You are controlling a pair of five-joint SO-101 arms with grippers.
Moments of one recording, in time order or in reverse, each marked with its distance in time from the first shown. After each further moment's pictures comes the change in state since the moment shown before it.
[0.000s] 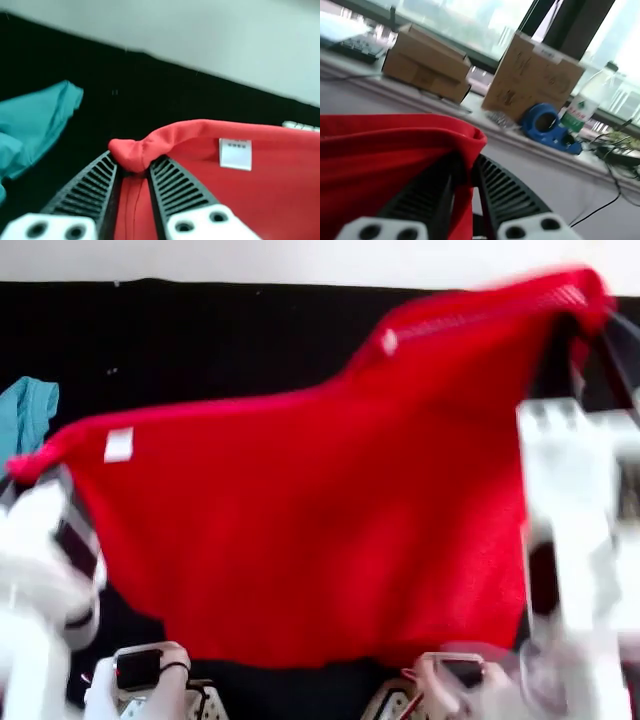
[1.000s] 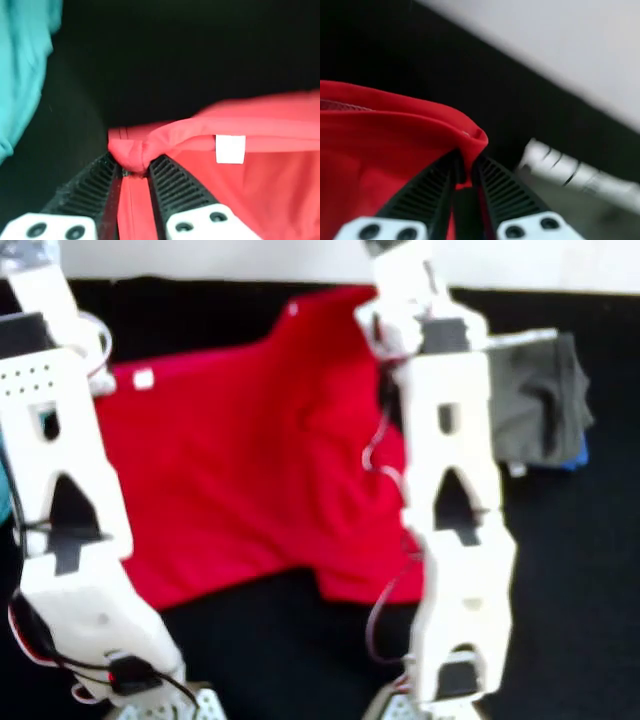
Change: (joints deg) left arm -5.2 70.2 -24.6 -2.5 -6.9; right arm -8.7 58.6 -3.7 -12.4 -1.6
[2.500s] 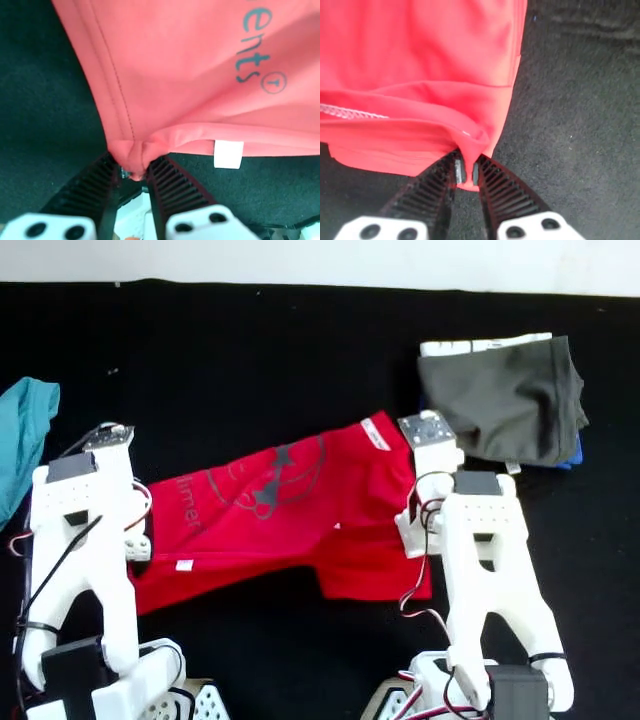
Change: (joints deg) left arm -1.1 -40.6 80.9 -14.7 -8.6; right arm 7.2 -57.5 97.9 -2.1 -4.7
